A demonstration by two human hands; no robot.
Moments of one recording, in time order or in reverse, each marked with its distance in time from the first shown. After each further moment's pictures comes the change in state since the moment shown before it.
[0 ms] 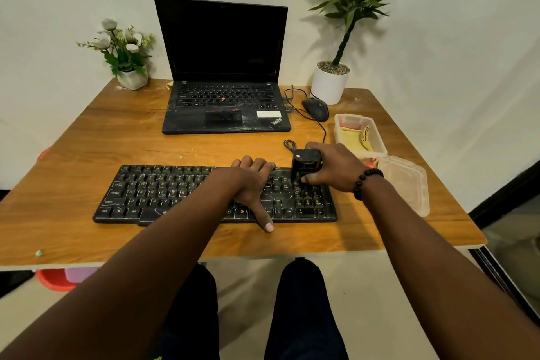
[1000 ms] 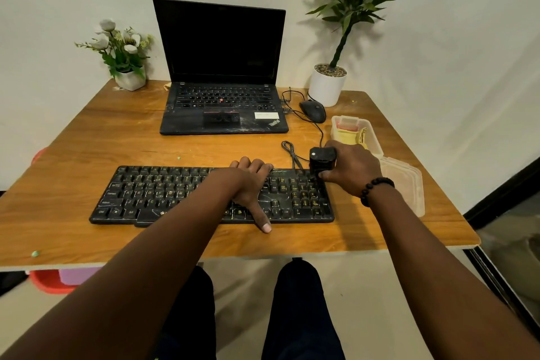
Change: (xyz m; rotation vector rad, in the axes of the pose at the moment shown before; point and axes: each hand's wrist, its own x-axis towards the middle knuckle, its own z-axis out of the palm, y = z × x) left_hand -0.002 0.002 -0.001 0.010 -0.003 0.000; right_hand -0.016 0.021 -0.002 -0.178 0.261 0.169
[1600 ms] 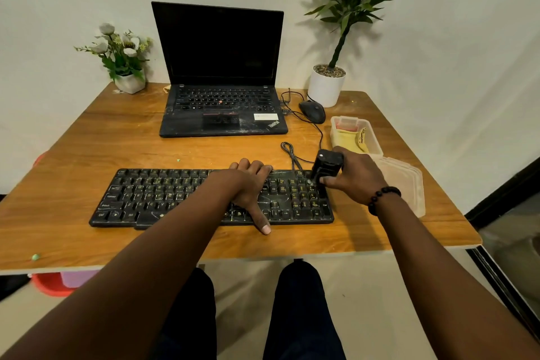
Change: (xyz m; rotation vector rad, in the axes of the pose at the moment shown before) left_hand -0.003 0.003 -0.003 0.021 -0.008 -0.003; right_hand -0.009 0.012 0.002 0.100 0.003 0.025
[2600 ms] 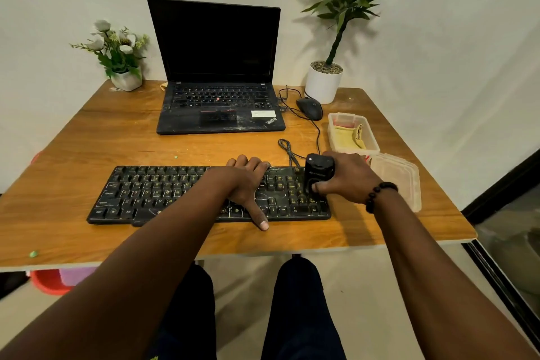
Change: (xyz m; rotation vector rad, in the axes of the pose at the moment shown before) left_hand -0.003 0.000 0.001 -0.001 0.026 0.023; right_hand -0.008 -0.010 -0.003 0.099 -0.186 -0.056
